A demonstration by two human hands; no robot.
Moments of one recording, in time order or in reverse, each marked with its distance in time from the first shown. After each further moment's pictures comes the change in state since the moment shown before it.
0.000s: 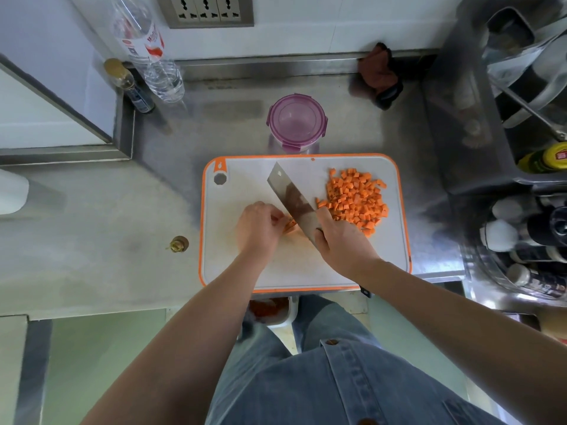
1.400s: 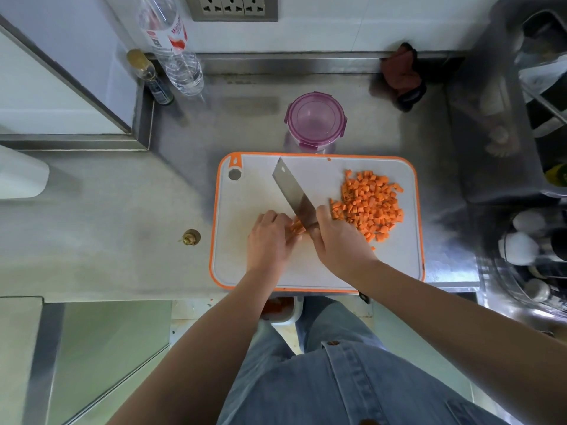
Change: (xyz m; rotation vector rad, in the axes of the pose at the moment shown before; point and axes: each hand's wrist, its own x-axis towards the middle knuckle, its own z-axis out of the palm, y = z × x) left_hand -0.031 -0.010 0.004 0.105 0.056 0.111; right_hand 0.012 -0.022 0.006 -0.049 -0.028 -0.040
